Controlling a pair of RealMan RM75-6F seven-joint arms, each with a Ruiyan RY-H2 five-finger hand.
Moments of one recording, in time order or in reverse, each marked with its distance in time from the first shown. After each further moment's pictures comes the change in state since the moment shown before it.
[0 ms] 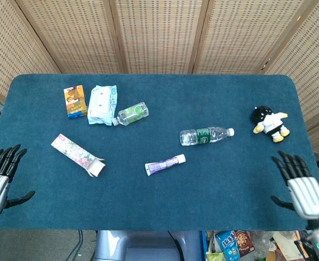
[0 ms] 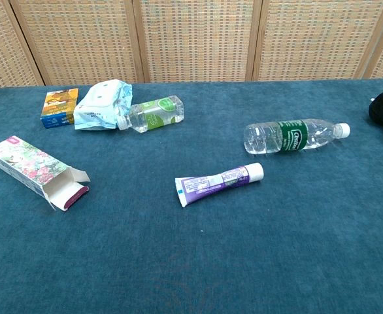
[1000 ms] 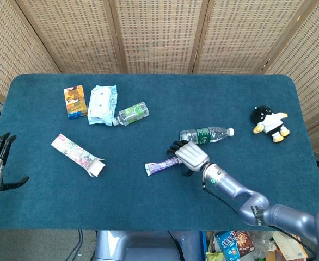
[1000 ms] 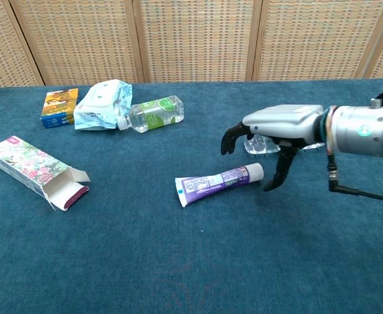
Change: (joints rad) left arm -0.064 -0.018 -0.104 0.026 -0.253 -0.132 0.021; right arm 0.702 -0.504 0.122 0.359 0.161 -0.731 -0.035
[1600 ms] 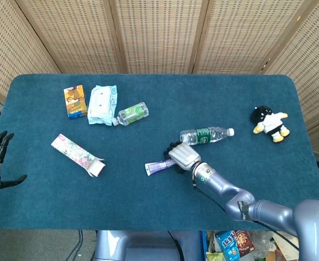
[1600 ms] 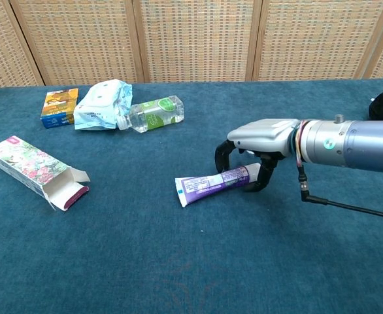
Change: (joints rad) left arm -0.010 0.012 -0.009 0.014 -0.023 -0.024 -0.033; right arm 0.070 -0.092 -0.024 0.083 0.144 -0.056 -0.108
